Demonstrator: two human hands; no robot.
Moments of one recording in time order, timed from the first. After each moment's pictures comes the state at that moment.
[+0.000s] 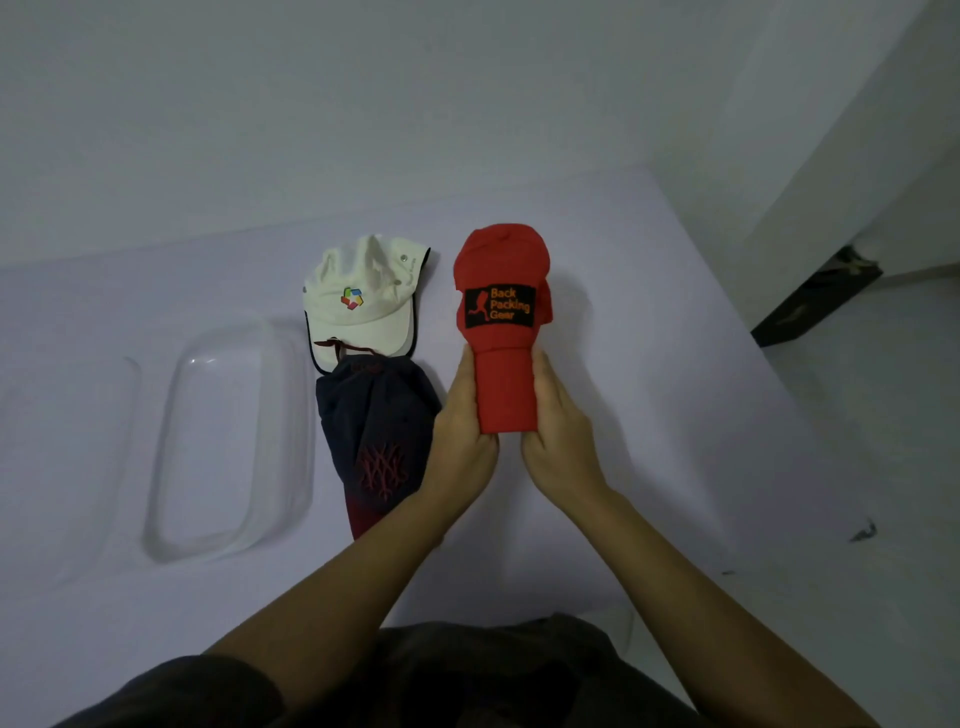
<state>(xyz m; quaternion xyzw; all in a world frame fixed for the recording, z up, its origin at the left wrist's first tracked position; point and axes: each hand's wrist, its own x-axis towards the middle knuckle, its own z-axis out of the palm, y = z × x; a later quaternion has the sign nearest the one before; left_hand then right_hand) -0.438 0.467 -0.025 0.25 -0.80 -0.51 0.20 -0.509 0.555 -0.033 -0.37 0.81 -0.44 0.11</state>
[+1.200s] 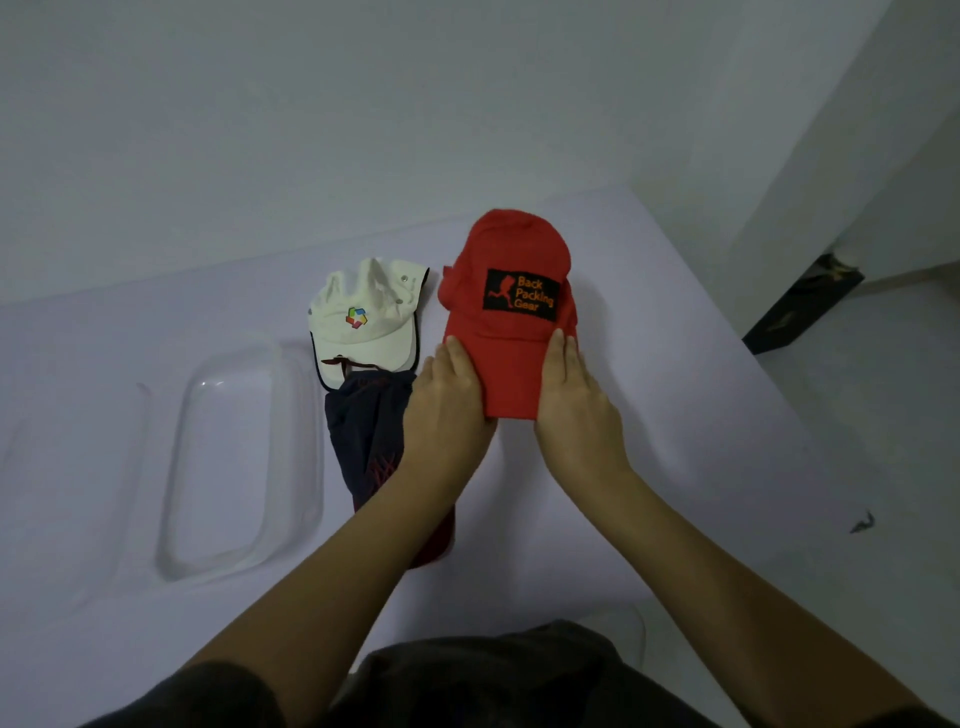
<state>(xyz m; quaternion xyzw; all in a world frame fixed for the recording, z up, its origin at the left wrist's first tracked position) -0.439 0.446 0.014 0.30 -0.94 -0.15 0.10 -0.507 0.553 0.008 -0.35 0.91 -0.20 -0.05</state>
